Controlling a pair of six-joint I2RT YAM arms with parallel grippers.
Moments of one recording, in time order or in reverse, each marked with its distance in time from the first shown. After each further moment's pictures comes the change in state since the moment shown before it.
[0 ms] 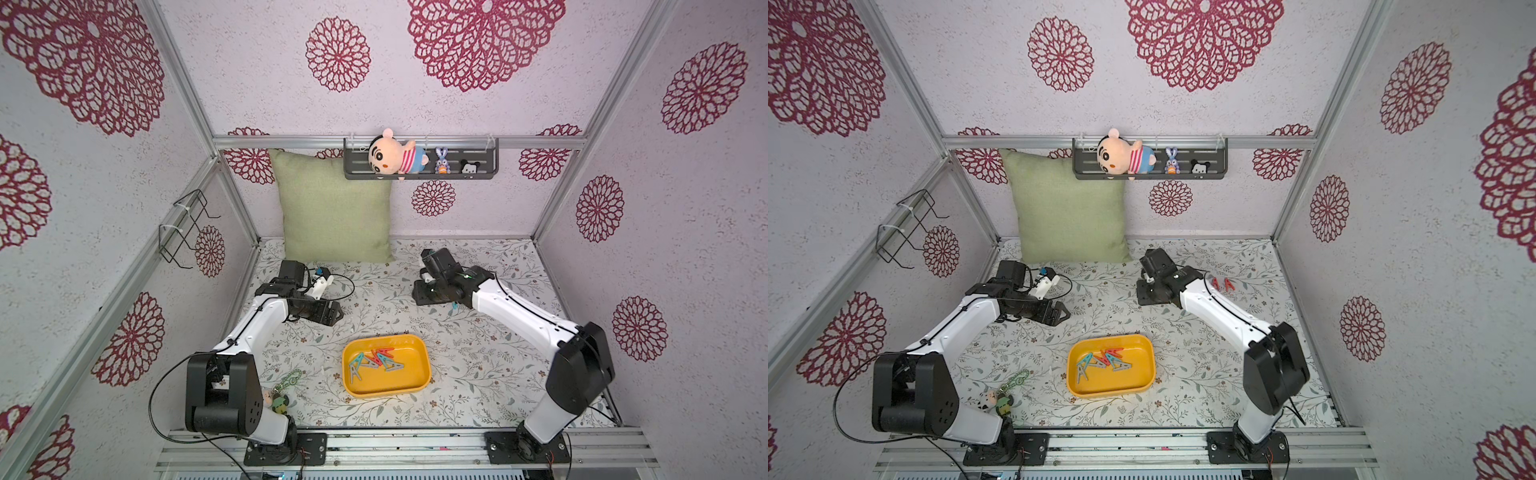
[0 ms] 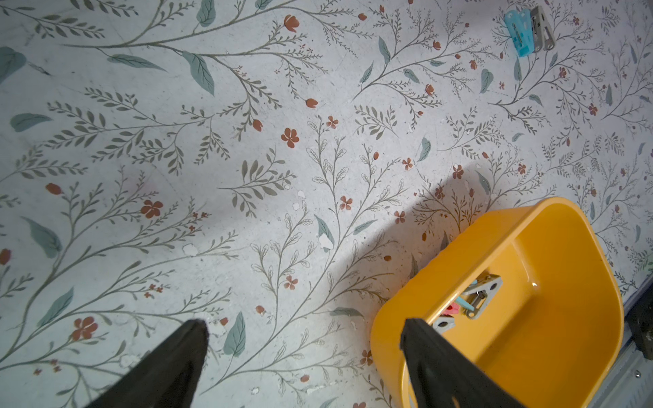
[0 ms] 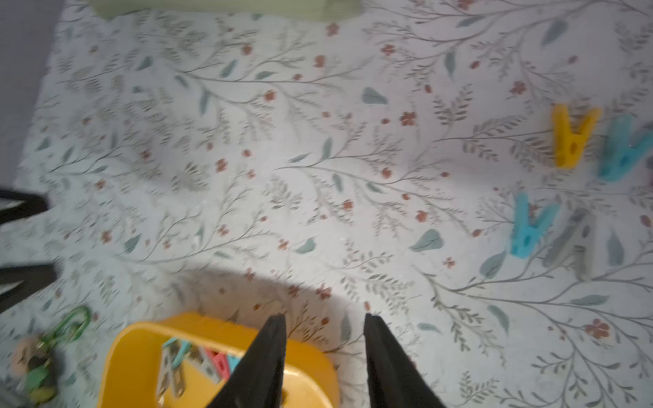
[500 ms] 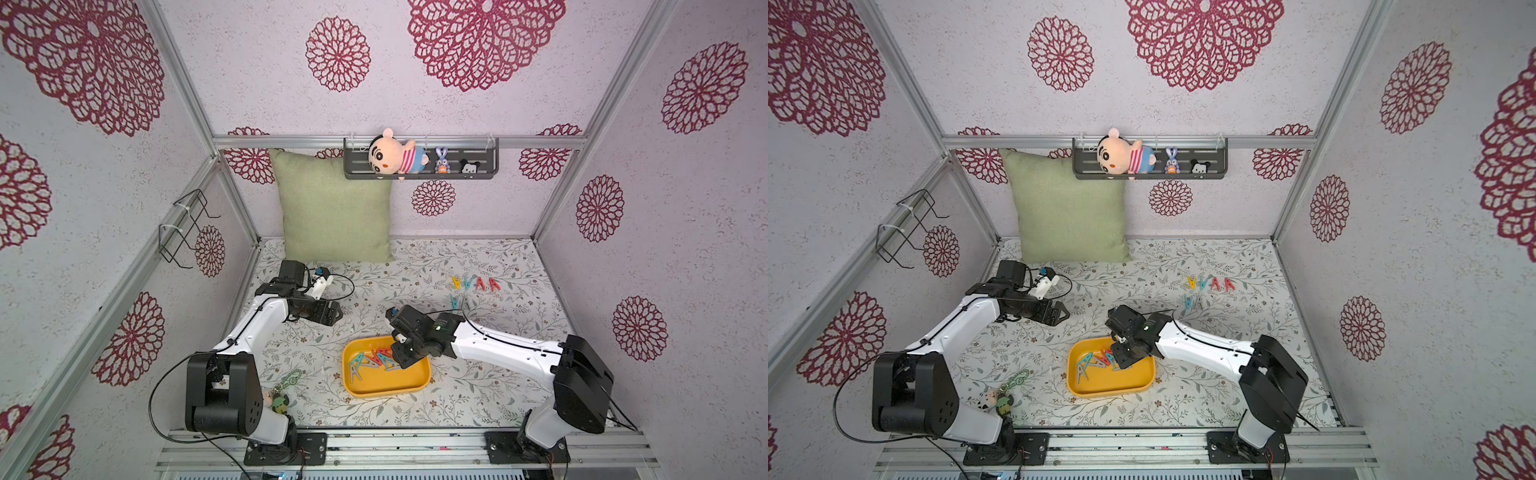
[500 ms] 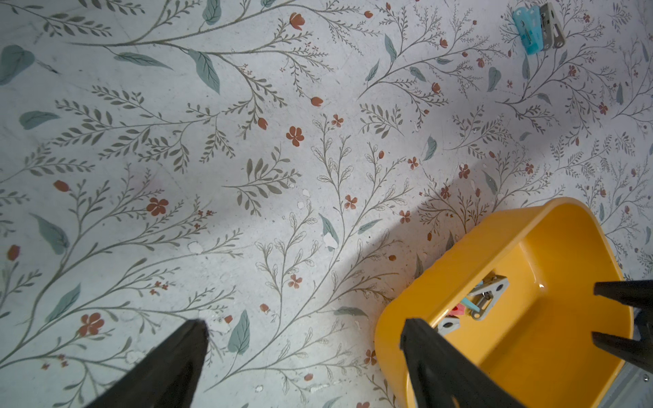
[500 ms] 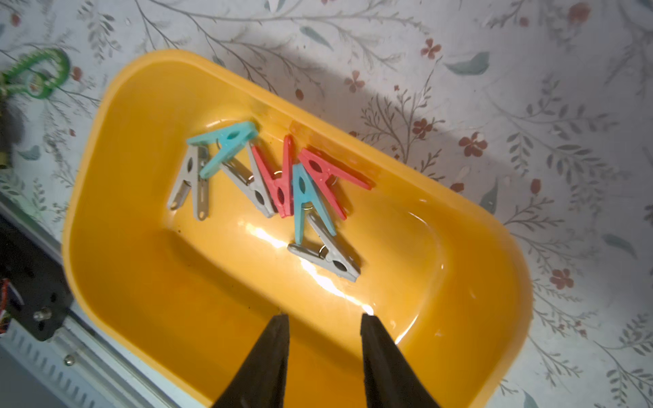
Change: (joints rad) left arm 0.000 0.000 0.000 0.000 -0.015 0.000; right arm 0.303 0.027 -0.217 0.000 -0.020 -0.038
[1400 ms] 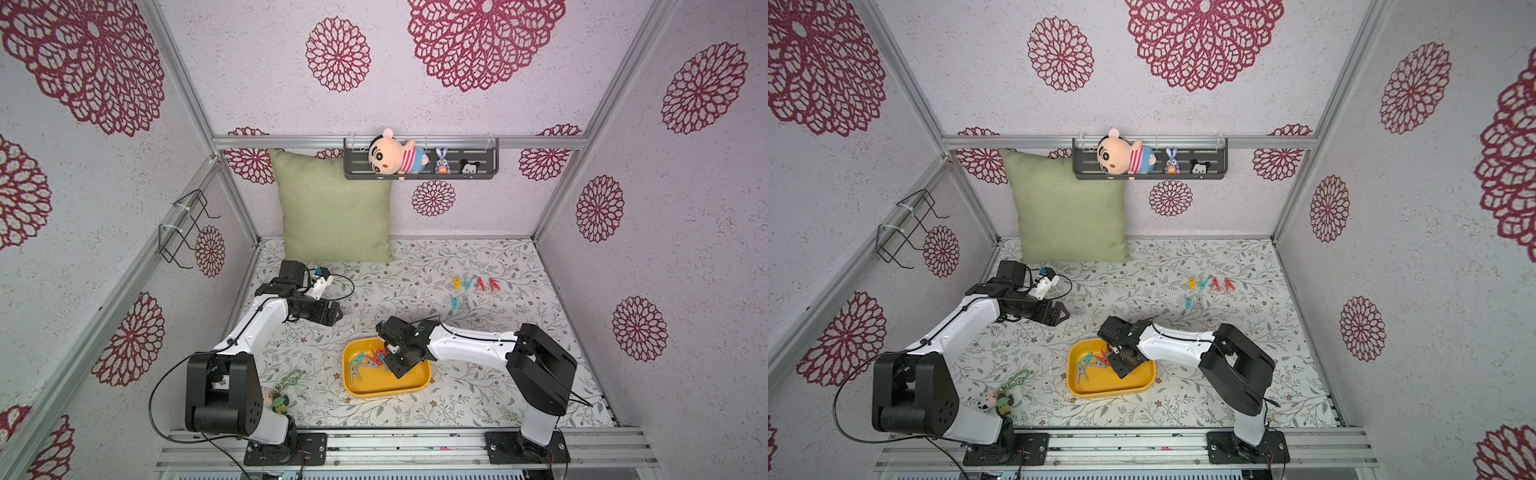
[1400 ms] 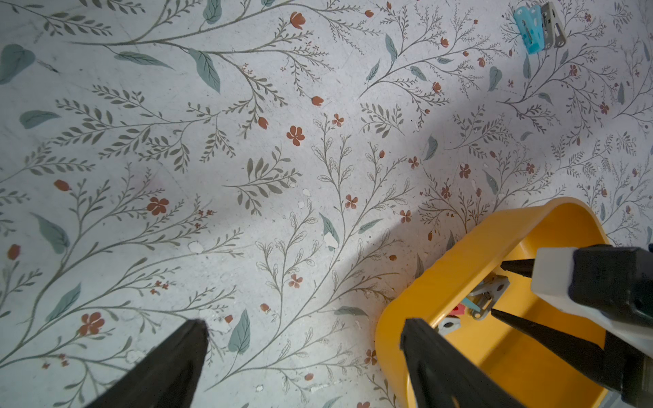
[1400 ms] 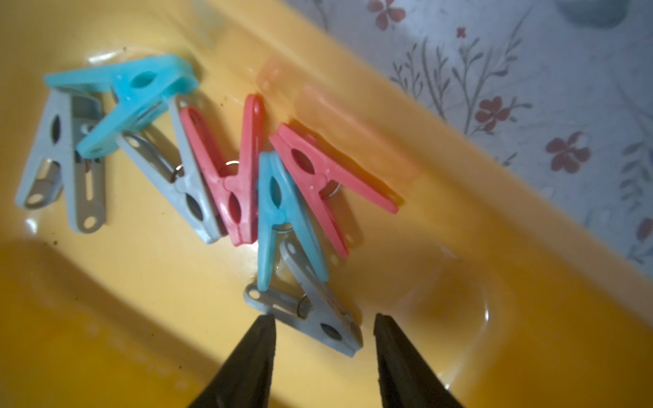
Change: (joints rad) left arm 0.000 0.000 0.000 0.000 0.000 0.000; right arm 0.028 0.167 0.000 0.058 0.030 -0.112
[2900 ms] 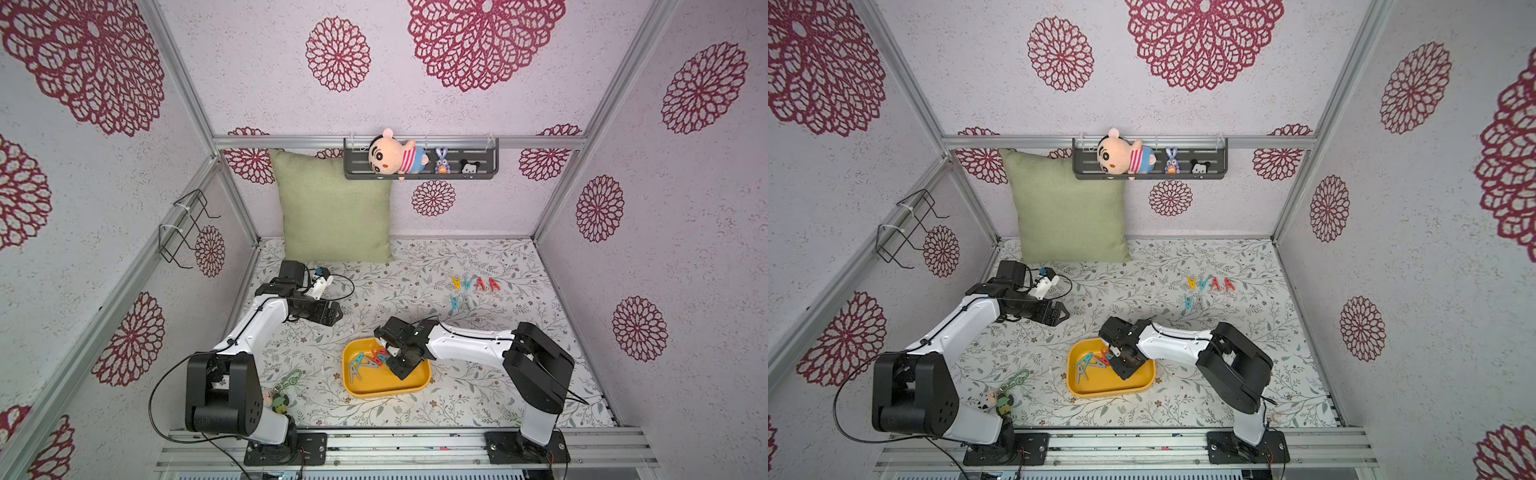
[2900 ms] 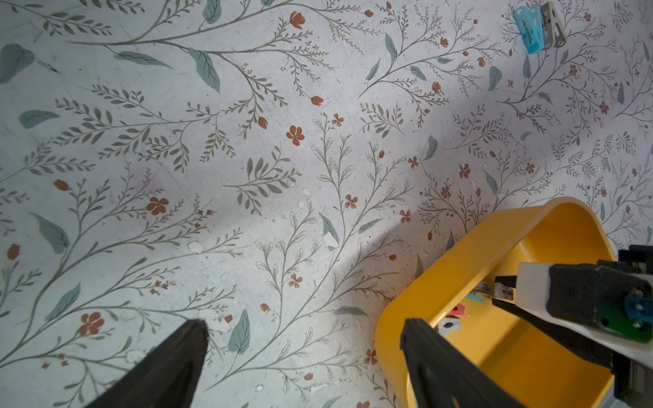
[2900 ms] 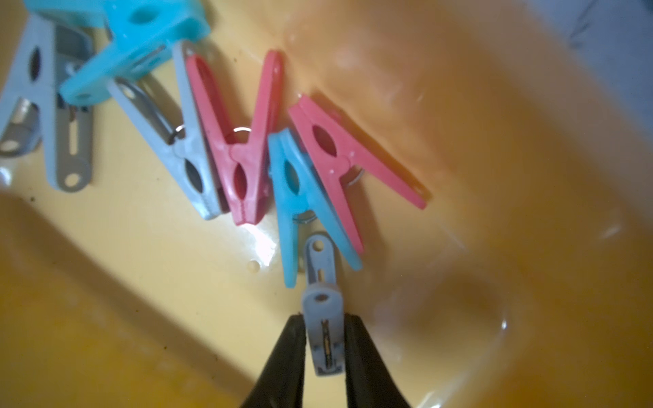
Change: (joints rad) left arm 0.000 0.000 0.000 0.000 0.001 0.000; right arm -0.013 0.014 -0.001 -0.019 -0.043 -0.088
